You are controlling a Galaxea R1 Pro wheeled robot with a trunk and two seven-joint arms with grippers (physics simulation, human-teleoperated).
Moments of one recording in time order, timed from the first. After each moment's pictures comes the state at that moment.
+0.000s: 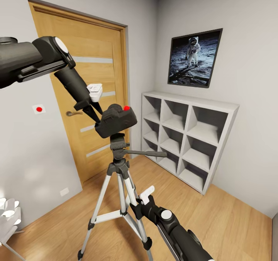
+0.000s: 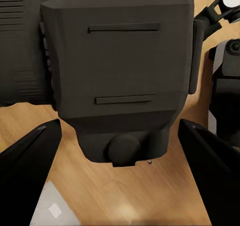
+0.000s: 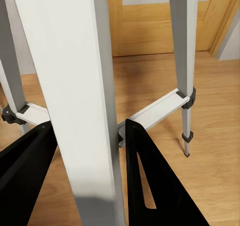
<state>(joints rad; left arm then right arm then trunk) -2.11 0.41 -1.68 -0.95 0.63 0.66 -1.47 -0.42 0.11 0.44 -0.95 0.05 0.22 0.23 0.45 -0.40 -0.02</state>
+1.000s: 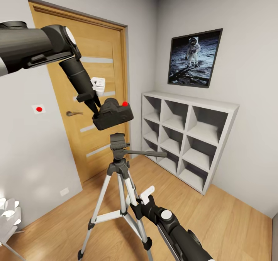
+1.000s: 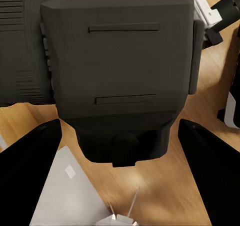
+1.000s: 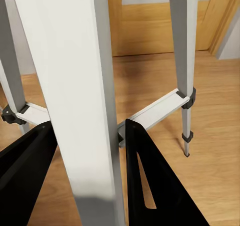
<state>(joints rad) -2.21 0.29 -1.88 -0.80 0.66 0.64 -1.47 -0.42 0.11 0.44 -0.95 0.05 0.22 0.23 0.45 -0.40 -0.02</state>
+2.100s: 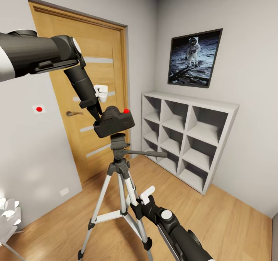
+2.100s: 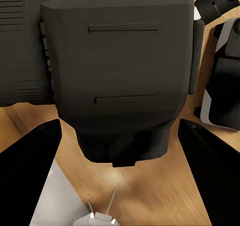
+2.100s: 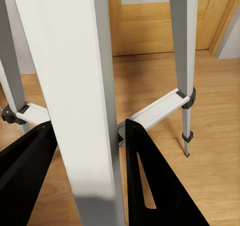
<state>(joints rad) -2.22 0.25 -2.03 -0.79 0.82 0.64 -1.47 -0.42 0.11 0.44 -0.95 0.05 0.22 0.23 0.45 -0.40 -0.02</state>
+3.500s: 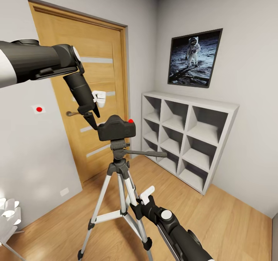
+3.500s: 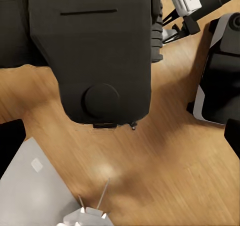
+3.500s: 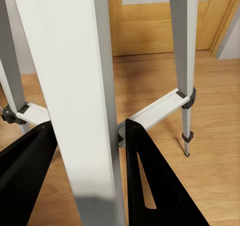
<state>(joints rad) -2.19 0.26 -2.07 -0.79 0.84 0.64 -1.47 -0.42 0.11 0.44 -0.95 0.05 0.22 0.23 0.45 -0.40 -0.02</state>
